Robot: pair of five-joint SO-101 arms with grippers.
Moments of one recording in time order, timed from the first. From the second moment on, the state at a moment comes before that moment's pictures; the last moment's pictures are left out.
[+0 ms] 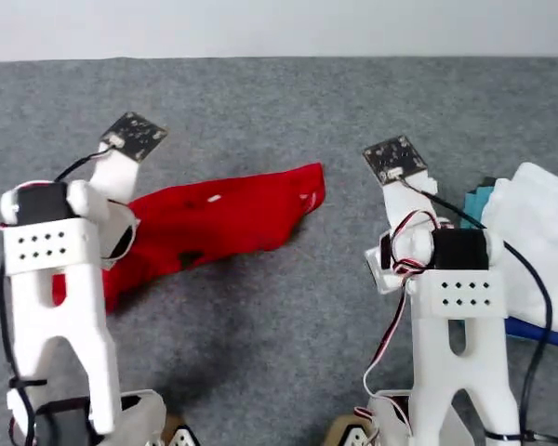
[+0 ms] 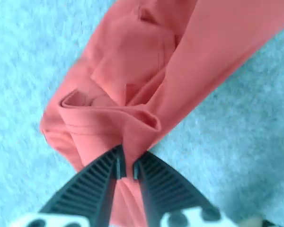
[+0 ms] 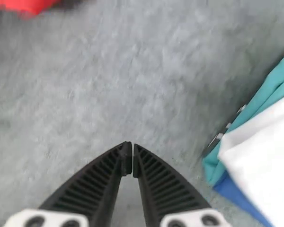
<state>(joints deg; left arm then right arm) -13.7 -18.5 14.0 94.0 -29.4 -3.5 -35.1 28.0 84.7 19.3</state>
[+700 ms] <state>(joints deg) -17.8 -19.0 29.5 92.5 -29.1 -18.7 -0.4 2.5 81.5 14.1</state>
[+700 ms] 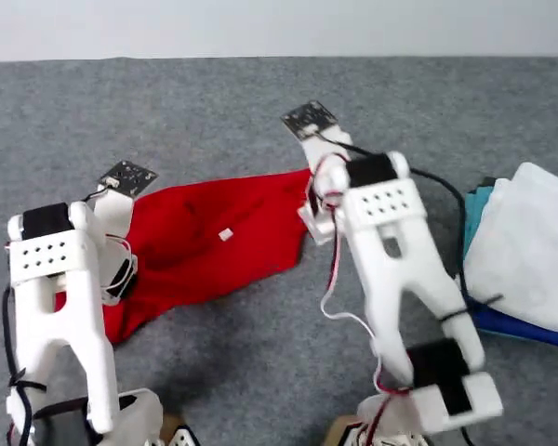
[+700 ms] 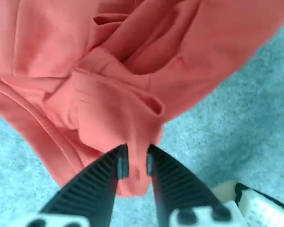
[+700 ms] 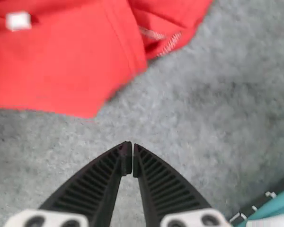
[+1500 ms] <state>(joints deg) -26.4 -19.2 29.7 89.0 -29.2 -25.5 28.9 -25.9 86.7 7.8</state>
